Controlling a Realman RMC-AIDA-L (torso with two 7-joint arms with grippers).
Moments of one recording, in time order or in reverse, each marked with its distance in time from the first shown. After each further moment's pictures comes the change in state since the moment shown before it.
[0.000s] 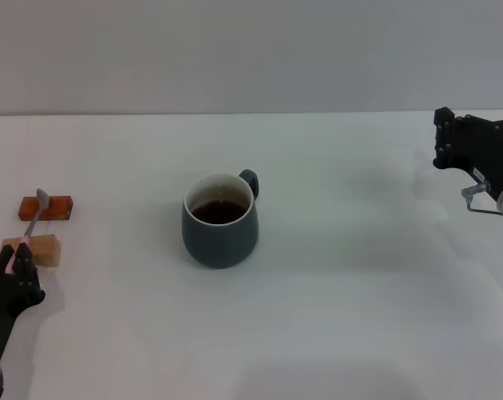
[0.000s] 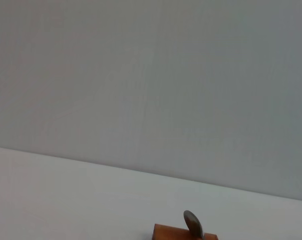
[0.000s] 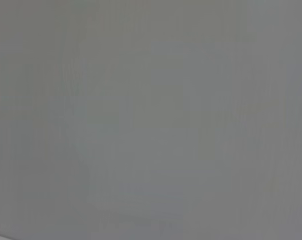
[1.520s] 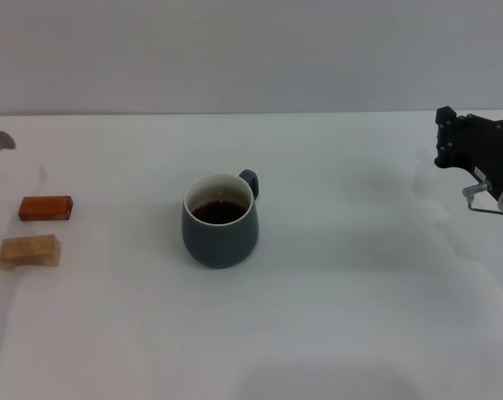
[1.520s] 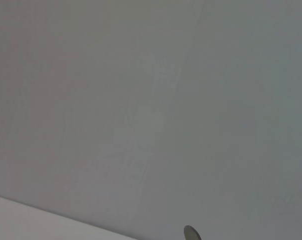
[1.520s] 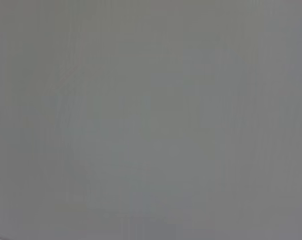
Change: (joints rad) left arm 0.176 0.123 -0.271 0.535 0.351 -0.411 -0.343; right arm 0.000 0.001 0.008 0.000 0.000 0.000 0.000
